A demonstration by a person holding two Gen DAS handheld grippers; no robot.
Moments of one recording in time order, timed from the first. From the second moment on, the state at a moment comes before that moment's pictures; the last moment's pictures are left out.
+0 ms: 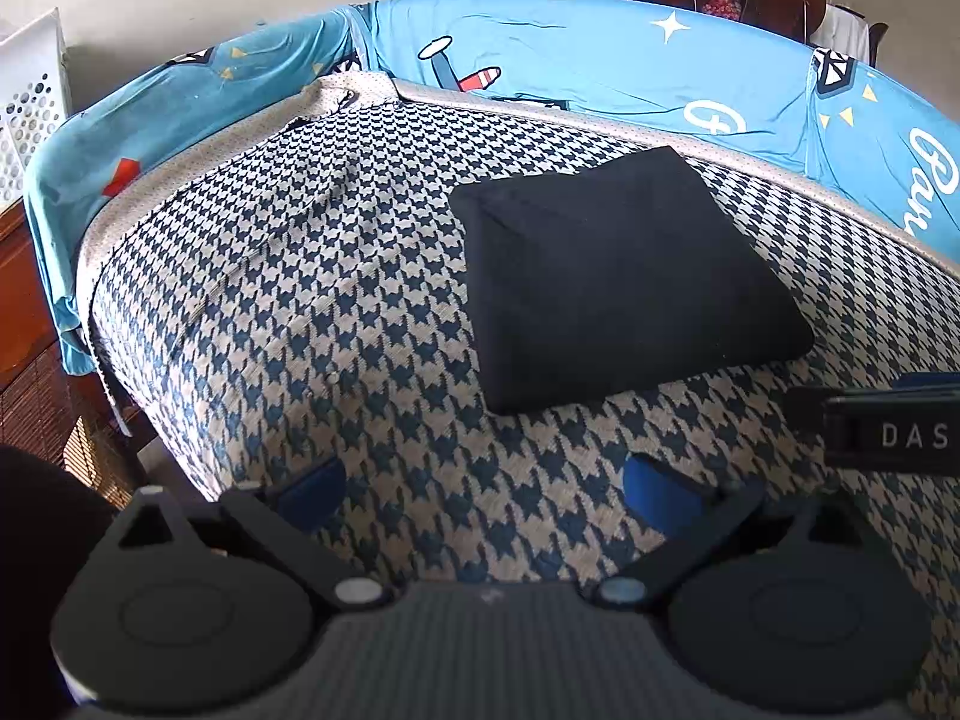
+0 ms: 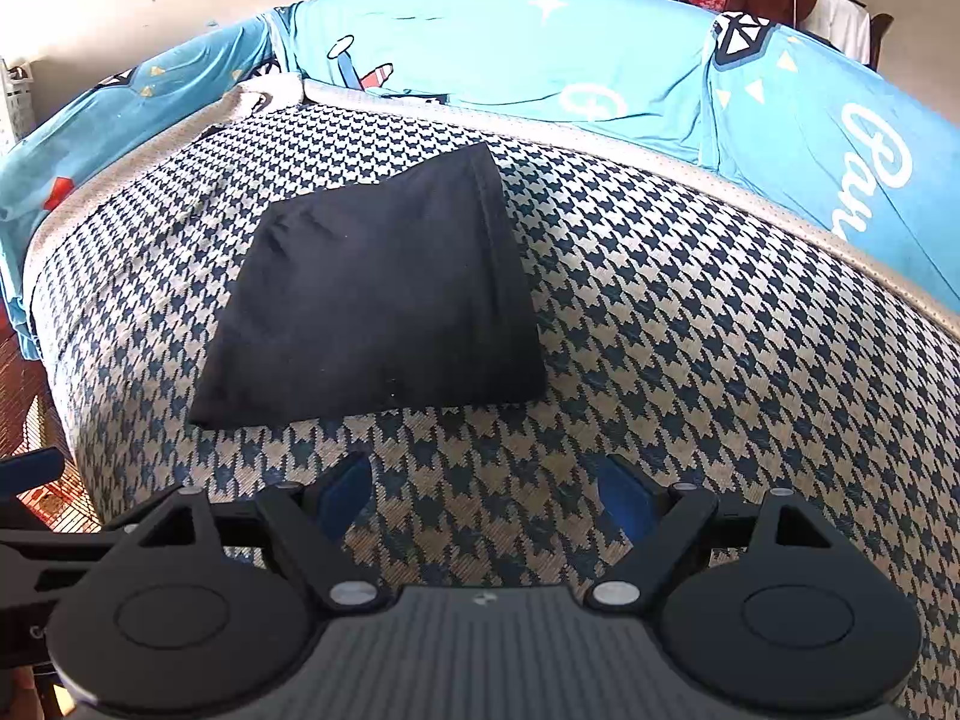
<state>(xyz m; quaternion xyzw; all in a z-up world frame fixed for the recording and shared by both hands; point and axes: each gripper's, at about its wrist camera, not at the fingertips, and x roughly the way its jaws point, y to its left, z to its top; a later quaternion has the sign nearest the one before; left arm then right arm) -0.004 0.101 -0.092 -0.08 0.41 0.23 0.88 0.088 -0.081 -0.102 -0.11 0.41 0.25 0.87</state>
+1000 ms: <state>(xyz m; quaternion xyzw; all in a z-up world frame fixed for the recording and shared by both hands) -0.012 0.086 -0.076 -0.07 0.40 0.23 0.89 0.084 -0.098 -0.095 -0.10 0.41 0.26 0.87</state>
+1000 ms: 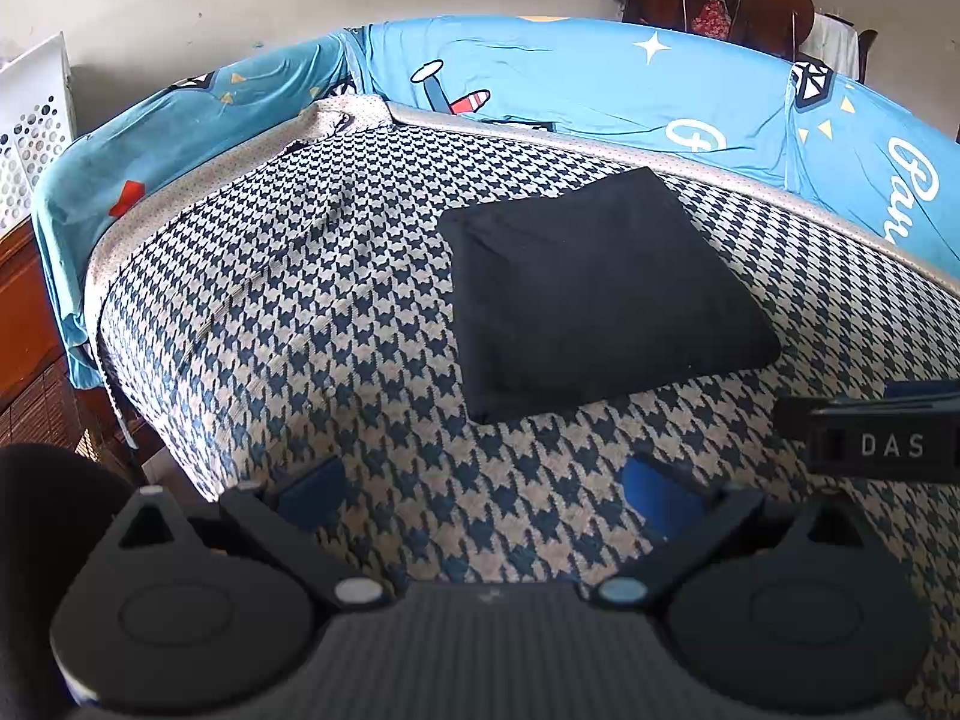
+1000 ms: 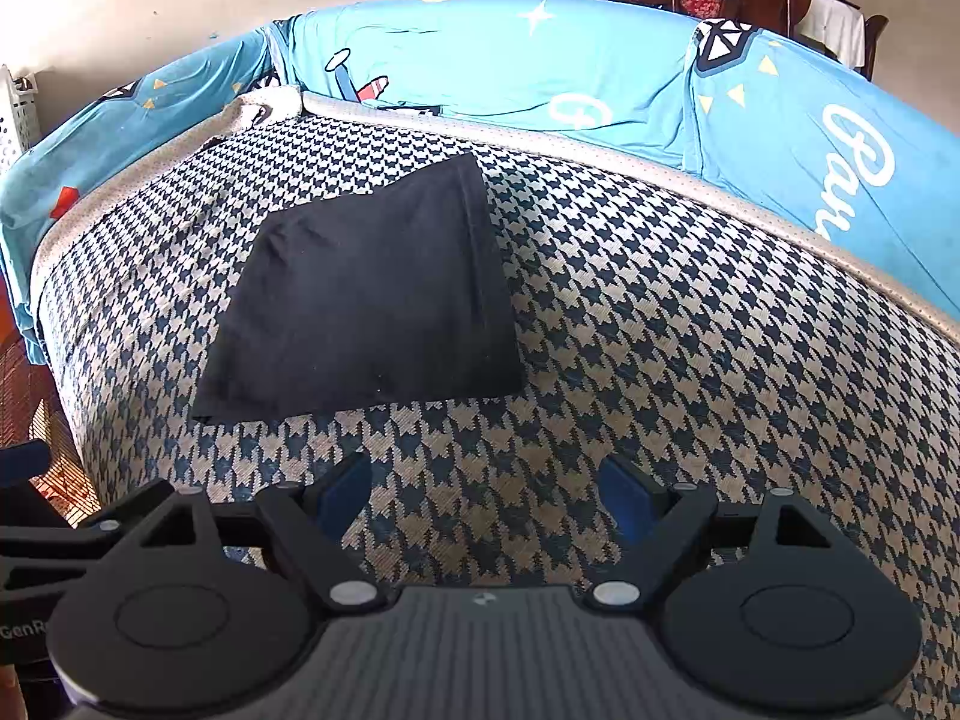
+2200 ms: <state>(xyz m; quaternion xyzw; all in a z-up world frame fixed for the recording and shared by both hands) -0.011 0.088 -0.076 -0.08 0.40 0.23 0.89 0.083 -0.097 -0.098 -0.11 0.41 0.26 0.87</state>
